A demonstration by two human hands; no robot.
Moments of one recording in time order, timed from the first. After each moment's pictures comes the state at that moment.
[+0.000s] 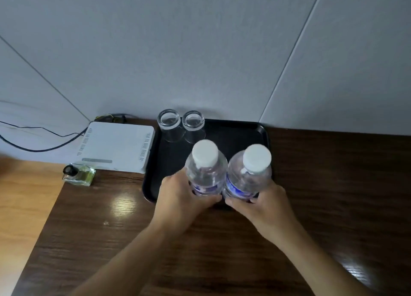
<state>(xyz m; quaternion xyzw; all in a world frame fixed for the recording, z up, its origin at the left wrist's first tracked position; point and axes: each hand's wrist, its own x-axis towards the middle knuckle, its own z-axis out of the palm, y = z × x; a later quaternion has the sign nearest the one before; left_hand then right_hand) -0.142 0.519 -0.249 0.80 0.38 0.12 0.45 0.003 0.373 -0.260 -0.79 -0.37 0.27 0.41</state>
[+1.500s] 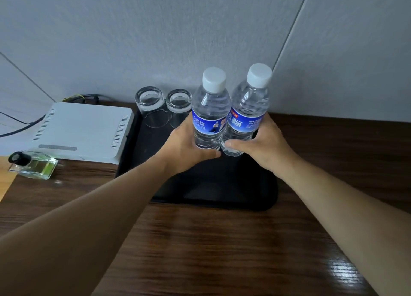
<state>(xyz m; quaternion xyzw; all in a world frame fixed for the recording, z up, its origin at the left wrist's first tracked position) -0.057 0.587 -0.325 0.84 0.28 0.09 0.46 0.098 0.443 -0.311 -0.79 -0.35 0.24 0.45</state>
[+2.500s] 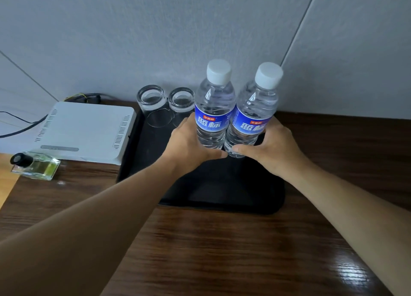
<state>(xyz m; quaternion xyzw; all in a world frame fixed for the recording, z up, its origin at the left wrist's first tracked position) -0.051 0.584 -0.327 0.82 0.33 0.11 0.45 0.101 0.438 -0.314 -0.80 -0.40 0.20 0.40</state>
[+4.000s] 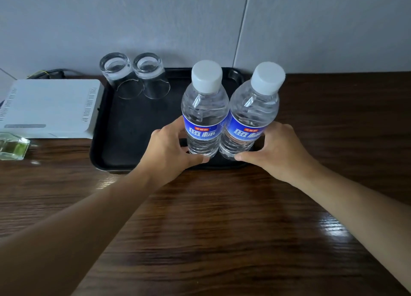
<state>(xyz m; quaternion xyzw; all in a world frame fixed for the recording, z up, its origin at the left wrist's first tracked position) -0.093 0.509 -0.327 0.82 0.28 0.10 0.50 0.070 0.338 -0.304 -0.83 -0.43 0.20 0.30</state>
